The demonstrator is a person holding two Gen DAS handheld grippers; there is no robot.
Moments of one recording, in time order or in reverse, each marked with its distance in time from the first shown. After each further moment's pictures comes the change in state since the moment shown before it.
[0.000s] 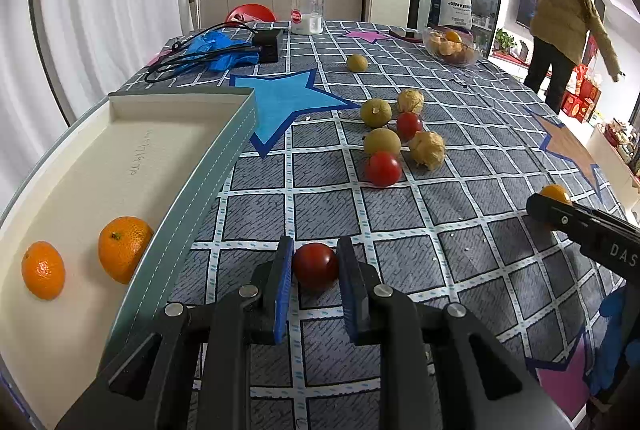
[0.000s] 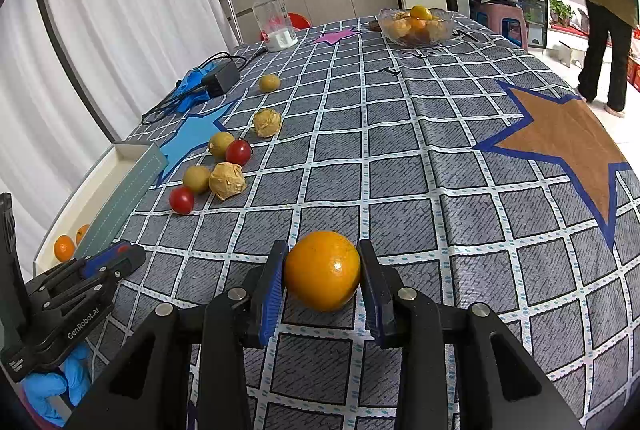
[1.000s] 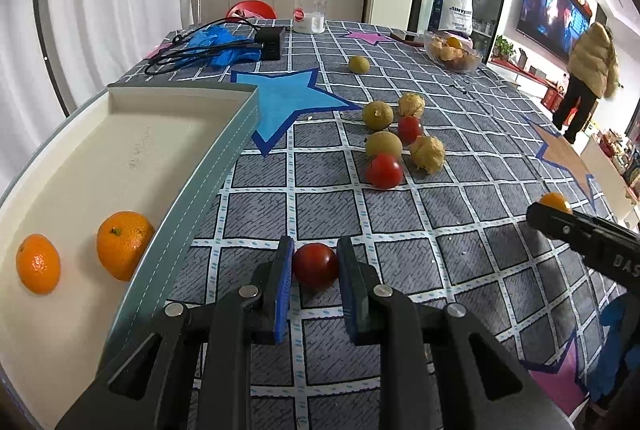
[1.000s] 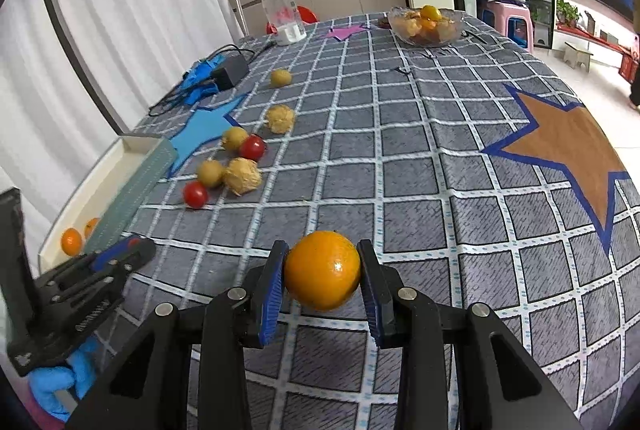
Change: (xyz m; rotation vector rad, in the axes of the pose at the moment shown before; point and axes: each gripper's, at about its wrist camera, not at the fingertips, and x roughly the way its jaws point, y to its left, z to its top) left arm -0.001 0.004 0.000 -0.036 0.005 -0.032; right arm -0.009 0.010 0.005 -0.019 0.029 0.013
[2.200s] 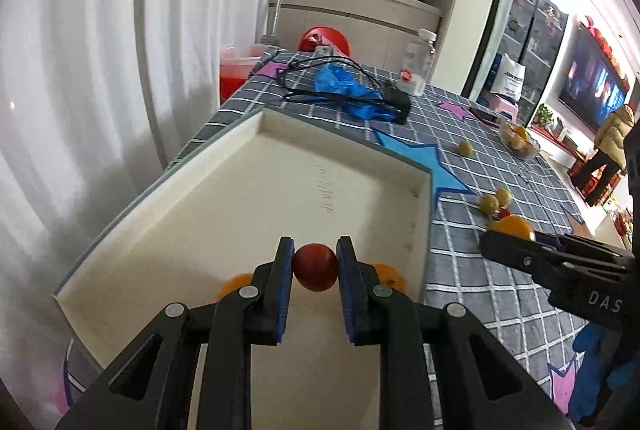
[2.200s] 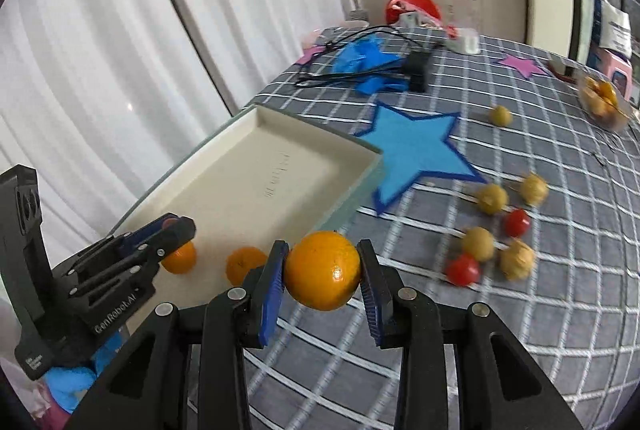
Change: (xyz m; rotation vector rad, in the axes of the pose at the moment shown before) left arm -0.060 0.150 0.016 -0.218 -0.100 0.073; right arm 0.044 0.195 0.040 -0.263 0.106 0.206
